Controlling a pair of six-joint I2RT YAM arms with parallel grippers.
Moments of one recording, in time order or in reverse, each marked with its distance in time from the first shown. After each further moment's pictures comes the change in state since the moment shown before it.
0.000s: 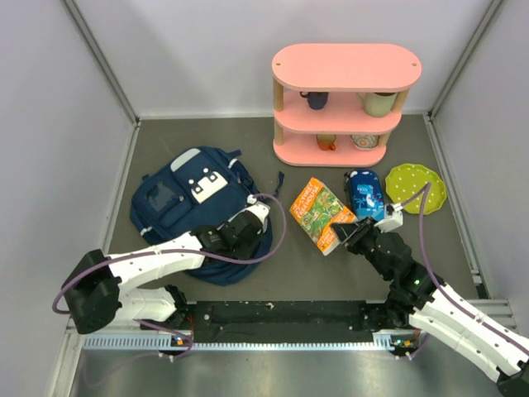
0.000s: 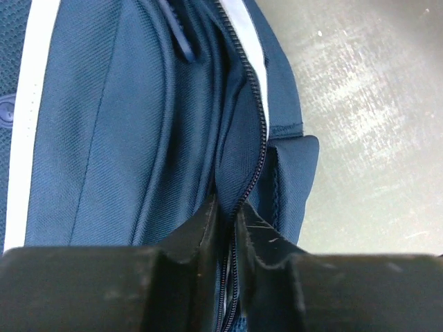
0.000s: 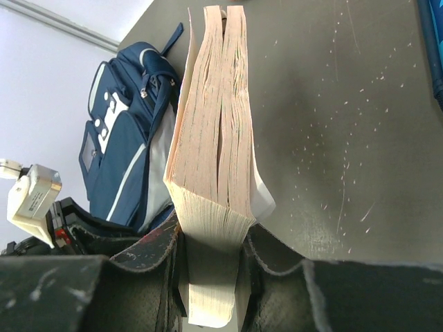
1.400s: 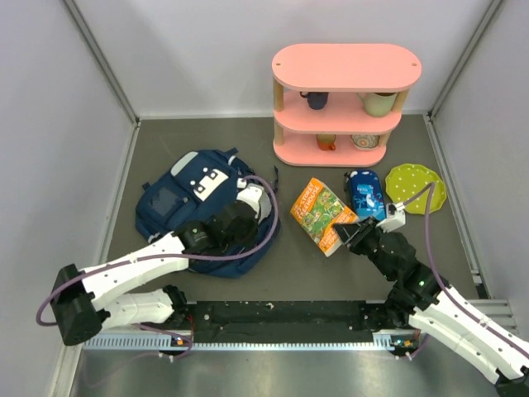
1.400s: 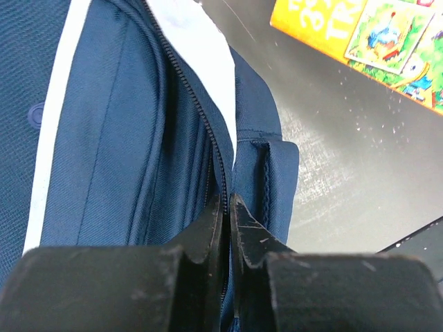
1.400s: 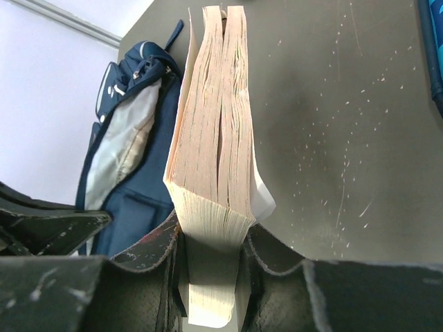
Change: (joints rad) left arm -0.018 -0.089 0.128 -0.017 -0.045 -0.096; right arm -0.006 -0.036 0.034 -0.071 -0.021 -0.019
